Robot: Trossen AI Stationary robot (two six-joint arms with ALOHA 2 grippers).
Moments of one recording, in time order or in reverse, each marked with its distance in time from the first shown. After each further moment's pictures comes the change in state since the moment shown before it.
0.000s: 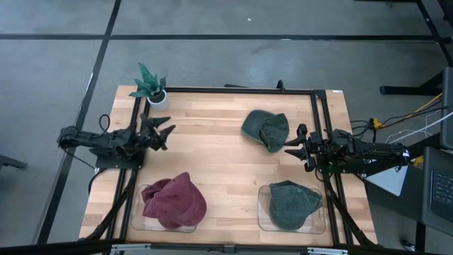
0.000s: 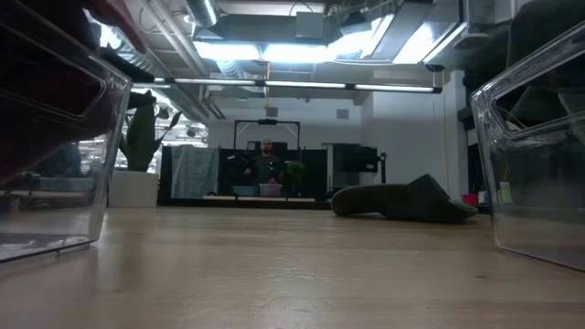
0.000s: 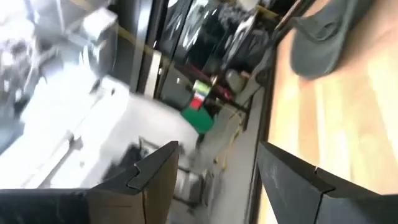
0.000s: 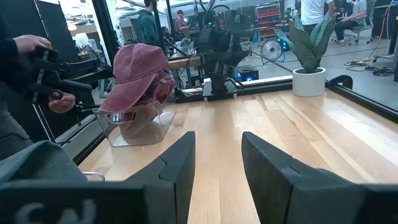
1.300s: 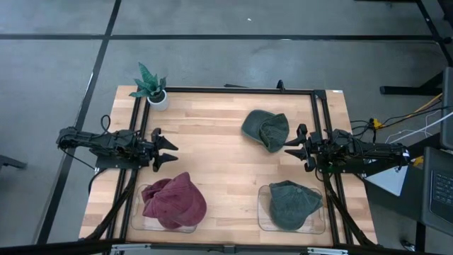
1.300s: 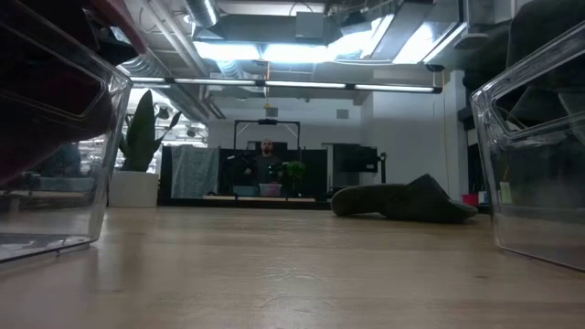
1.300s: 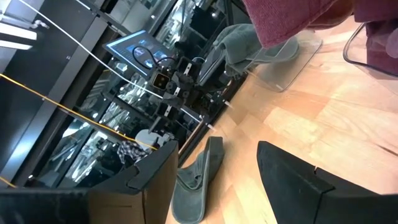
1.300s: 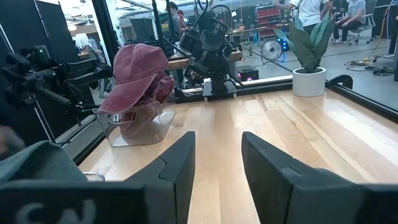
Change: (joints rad) left arm 0.014 0.005 0.001 -0.057 0.782 -0.186; right arm 0.000 0.000 0.000 0.000 0.000 0.002
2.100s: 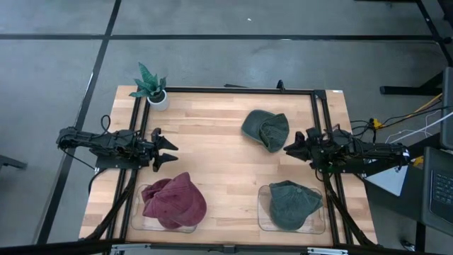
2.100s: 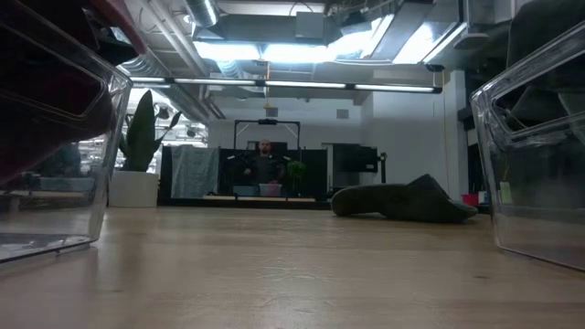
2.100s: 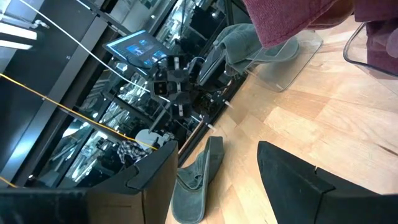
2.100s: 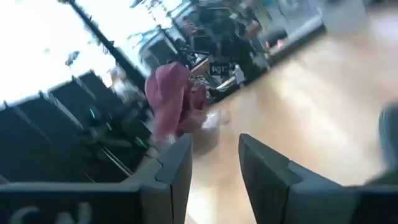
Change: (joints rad) left arm 0.000 0.000 0.000 0.000 -0.001 0.000; right arm 0.001 0.001 0.007 0.000 -0.068 0.524
